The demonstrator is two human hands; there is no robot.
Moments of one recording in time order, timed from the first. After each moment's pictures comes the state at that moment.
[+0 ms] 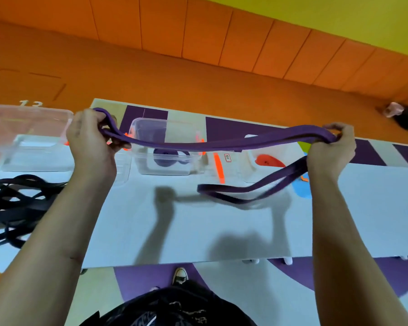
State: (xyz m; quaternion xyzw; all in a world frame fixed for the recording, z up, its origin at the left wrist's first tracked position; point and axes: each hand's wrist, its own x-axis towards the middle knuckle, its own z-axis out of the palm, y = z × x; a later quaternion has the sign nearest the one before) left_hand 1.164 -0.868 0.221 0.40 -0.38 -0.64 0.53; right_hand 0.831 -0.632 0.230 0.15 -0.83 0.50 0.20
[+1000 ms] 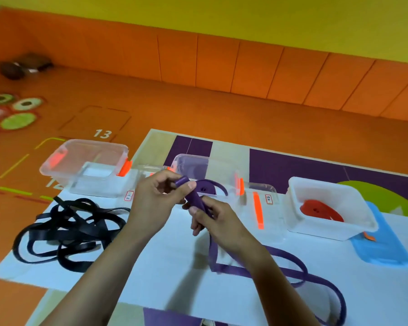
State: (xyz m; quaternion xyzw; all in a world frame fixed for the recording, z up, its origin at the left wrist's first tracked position) left_hand 1.147 -0.845 0.210 0.38 -0.64 -0.51 0.42; right_hand 1.004 -0.754 0.173 0.47 -0.59 0.47 -0.46
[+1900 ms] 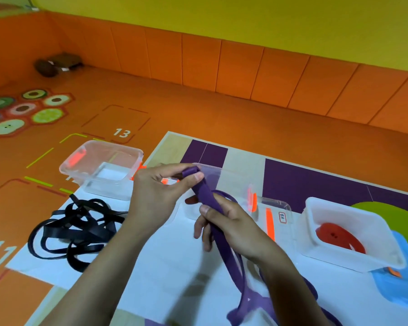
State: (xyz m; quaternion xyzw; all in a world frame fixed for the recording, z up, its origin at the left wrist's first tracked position) left_hand 1.144 -0.866 0.249 0.39 -0.66 -0.42 0.49; right_hand 0.990 -0.780 0.222 0.51 -0.48 0.44 -0.57
